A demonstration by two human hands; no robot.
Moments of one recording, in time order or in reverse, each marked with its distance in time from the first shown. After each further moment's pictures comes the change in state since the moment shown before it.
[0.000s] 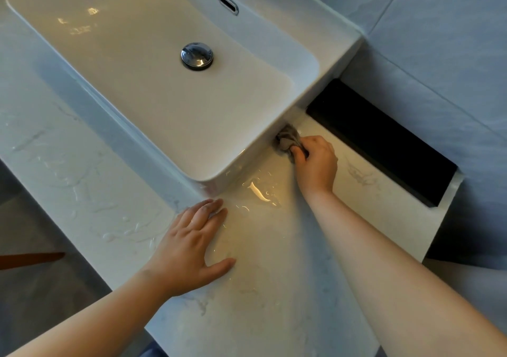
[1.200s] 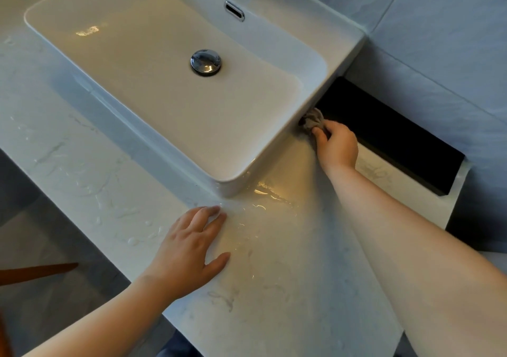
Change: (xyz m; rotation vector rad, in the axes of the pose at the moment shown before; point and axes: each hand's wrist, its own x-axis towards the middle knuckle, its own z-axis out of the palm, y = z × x) left_hand -0.020 -0.030 -0.011 -0.002 -0.021 -0.010; right_hand 0.027 -0.009 -0.015 -0.069 0.032 0.117
